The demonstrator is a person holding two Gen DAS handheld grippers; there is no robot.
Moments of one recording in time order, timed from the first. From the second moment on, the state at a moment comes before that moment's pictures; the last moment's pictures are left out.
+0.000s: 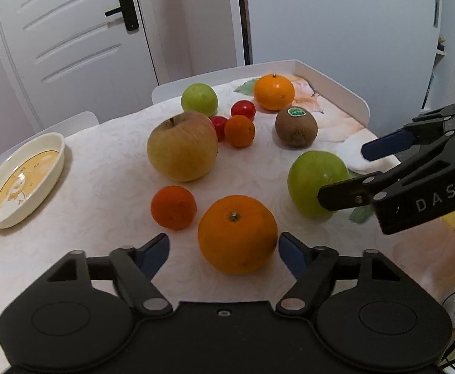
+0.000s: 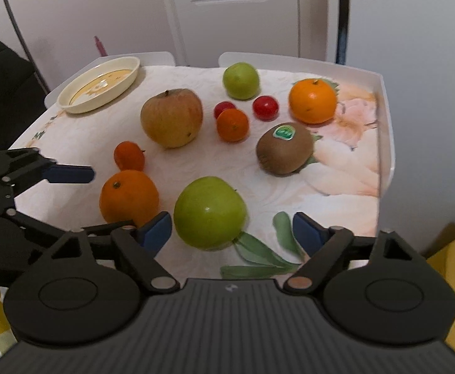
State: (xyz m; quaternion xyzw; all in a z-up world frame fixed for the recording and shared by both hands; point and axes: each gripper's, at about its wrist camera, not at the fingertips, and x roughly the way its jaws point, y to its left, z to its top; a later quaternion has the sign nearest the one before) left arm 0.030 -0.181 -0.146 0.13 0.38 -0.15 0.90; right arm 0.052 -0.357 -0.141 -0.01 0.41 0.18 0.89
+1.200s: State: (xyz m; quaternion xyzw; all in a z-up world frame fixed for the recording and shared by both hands) left arm 0.027 -0.176 -0.149 0.12 0.39 -0.12 0.91; right arm 0.067 -0.338 -0.154 -0.02 0.41 0.22 0.89
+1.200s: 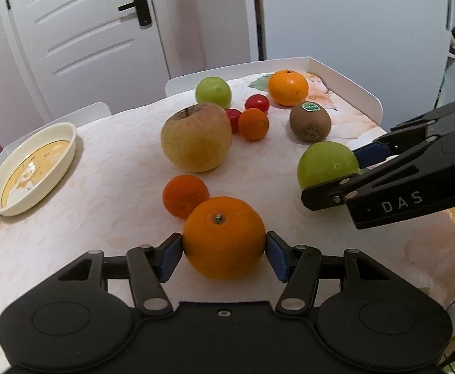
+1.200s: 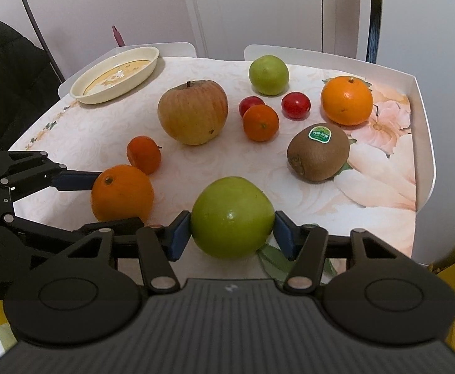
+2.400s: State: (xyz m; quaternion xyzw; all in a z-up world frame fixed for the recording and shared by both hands) left arm 0.125 0.028 -0.031 0.09 0.34 0.00 0.94; right arm 0.167 -0.169 -0.038 0.00 0.35 0.25 0.90
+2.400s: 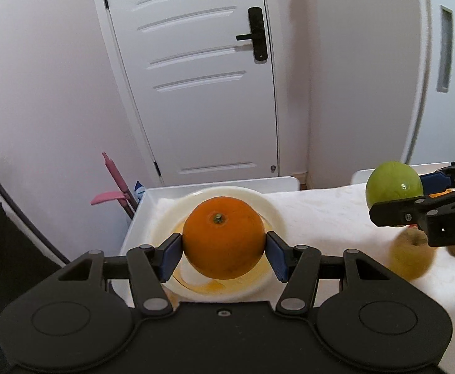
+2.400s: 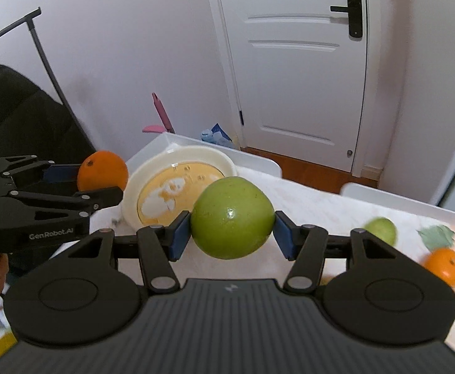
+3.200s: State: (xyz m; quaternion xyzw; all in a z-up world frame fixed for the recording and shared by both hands) left arm 0.259 0.094 -0.123 0.12 0.39 -0.07 0.91; right arm 0.271 -0.073 -0.093 0.02 0.40 0.18 0.90
